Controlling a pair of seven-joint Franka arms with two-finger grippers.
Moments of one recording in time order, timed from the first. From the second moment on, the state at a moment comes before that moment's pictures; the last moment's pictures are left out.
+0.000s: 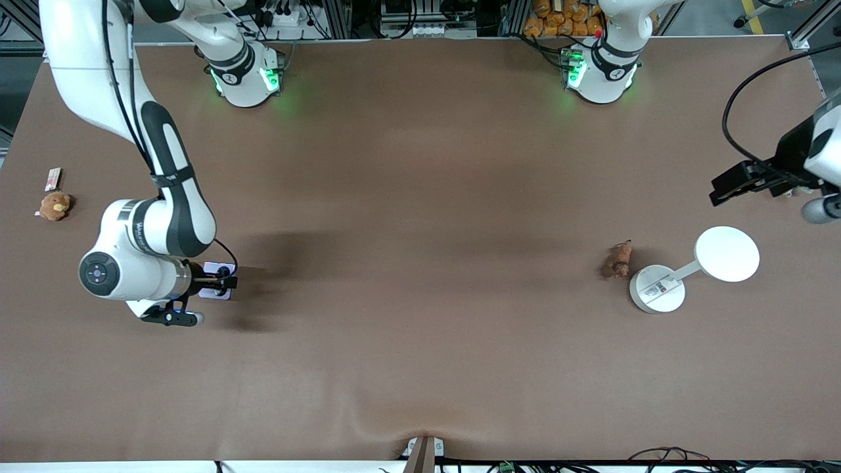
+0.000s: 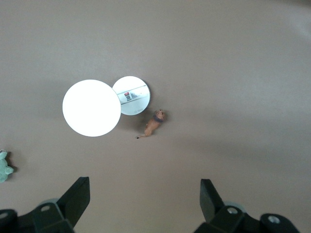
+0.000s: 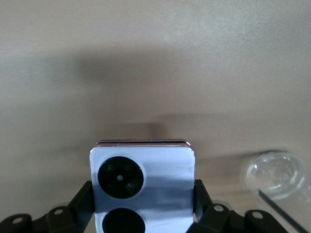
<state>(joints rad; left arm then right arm) 0.24 0.11 -0.36 -1.41 0.05 1.55 -0.28 0.17 0.62 -0.16 -1.72 0.17 2.13 0.04</state>
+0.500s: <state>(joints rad) -0.10 0.07 -0.07 -1.44 0.05 1.54 -0.28 0.14 0.64 -0.17 -1.77 0.17 2.22 0.04</state>
